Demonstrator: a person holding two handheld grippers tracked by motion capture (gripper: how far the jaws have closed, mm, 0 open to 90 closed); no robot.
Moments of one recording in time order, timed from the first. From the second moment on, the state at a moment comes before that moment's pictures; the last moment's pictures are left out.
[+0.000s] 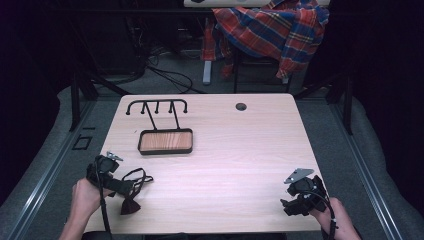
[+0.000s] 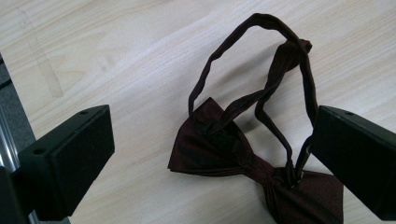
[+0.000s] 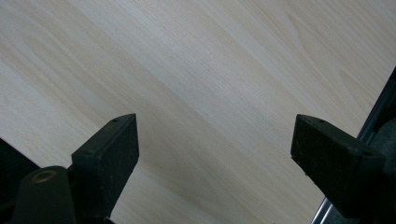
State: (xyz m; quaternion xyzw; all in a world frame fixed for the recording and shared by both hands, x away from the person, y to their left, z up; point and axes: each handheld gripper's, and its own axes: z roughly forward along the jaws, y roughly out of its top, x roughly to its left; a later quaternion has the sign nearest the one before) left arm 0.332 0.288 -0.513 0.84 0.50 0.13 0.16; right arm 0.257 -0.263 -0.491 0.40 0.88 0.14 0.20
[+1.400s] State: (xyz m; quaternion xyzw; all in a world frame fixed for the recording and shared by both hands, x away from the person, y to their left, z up) left arm 0.362 0.276 -0.536 0.86 0.49 0.11 0.12; right arm 0.258 -0.261 -0.492 0.40 0.88 0.13 0.21
